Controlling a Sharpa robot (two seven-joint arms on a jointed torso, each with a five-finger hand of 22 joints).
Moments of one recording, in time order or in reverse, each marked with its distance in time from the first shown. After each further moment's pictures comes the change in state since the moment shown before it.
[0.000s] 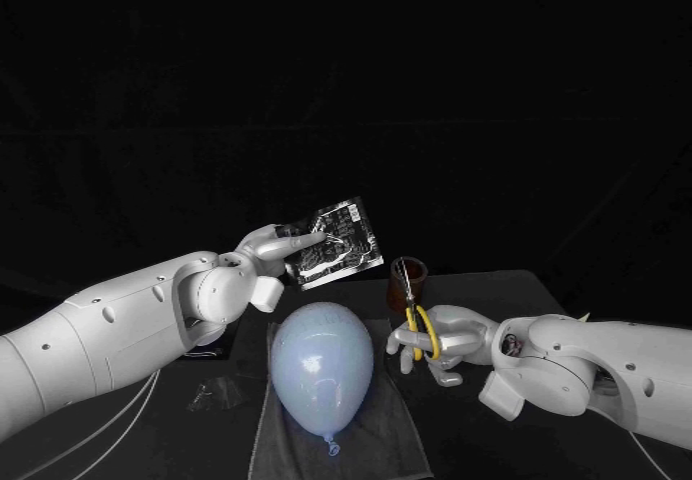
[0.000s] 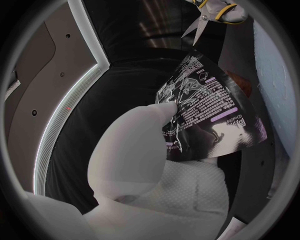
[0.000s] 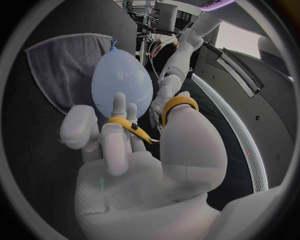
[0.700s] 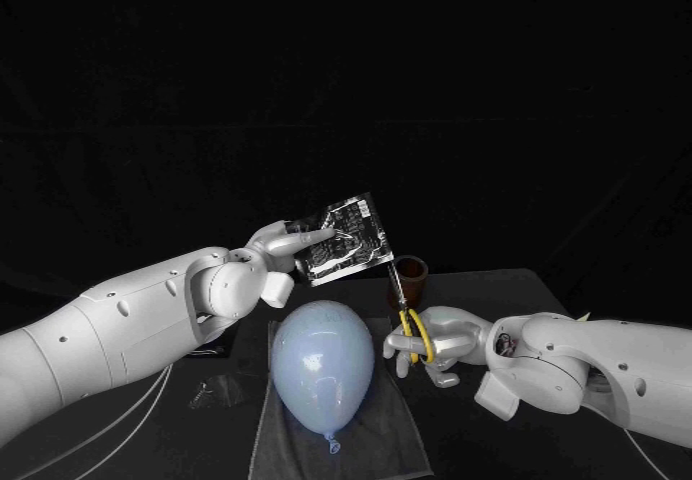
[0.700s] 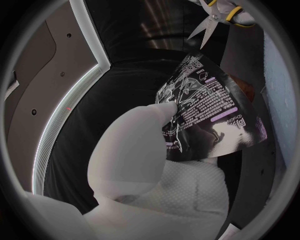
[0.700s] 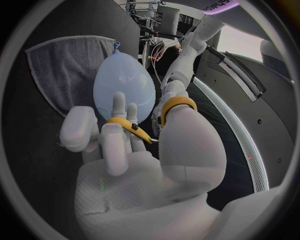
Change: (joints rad) left arm 0.004 0.036 0.003 -0.015 0.009 -0.002 -0.004; left_hand -0.003 -0.003 0.004 -0.004 -0.002 -0.002 -0.002 0.003 0.000 0.001 -0.001 0.000 0.000 0.000 0.000 0.000 0.000 -0.001 0.000 0.000 0.000 0.000; right arm 0.000 0.022 0.000 -0.004 -0.031 0.005 -0.026; right_hand 0.010 0.010 0.000 0.000 0.000 0.000 0.000 0.029 0.001 0.021 0.007 -0.014 -0.033 0.000 0.000 0.000 -0.001 -0.001 0.007 0.000 0.015 0.017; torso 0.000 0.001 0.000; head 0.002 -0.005
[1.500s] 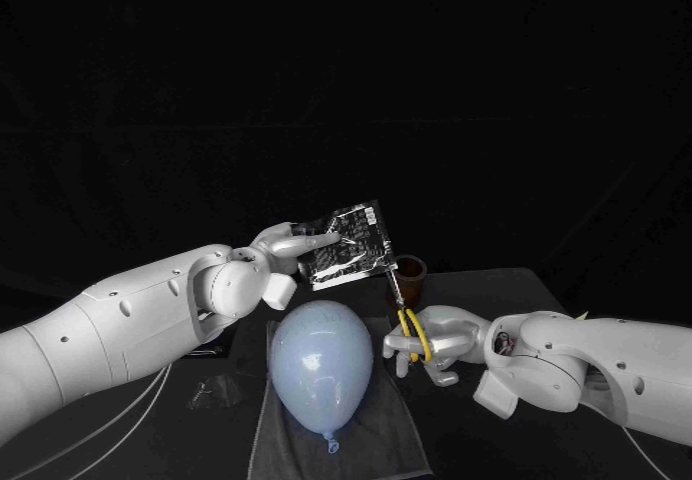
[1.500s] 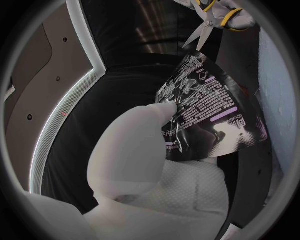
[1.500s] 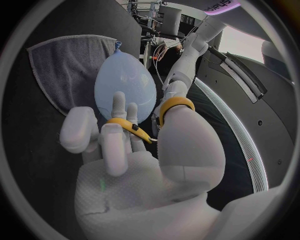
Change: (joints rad) left arm 0.007 0.007 0.001 0.009 -0.050 0.008 -0.057; left_hand -0.003 -0.003 0.004 -0.004 0.002 0.001 0.004 0.000 0.000 0.002 -0.002 0.002 0.000 0.000 0.000 0.000 0.001 0.005 0.004 -0.004 0.000 0.000; right arm 0.002 -0.001 0.001 0.003 -0.009 -0.006 -0.009; right_hand 0.013 0.024 0.028 0.000 -0.014 -0.002 0.002 0.038 -0.010 0.013 0.005 -0.008 -0.021 0.000 0.000 0.004 0.000 -0.003 0.000 0.000 0.014 0.007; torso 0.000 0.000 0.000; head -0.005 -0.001
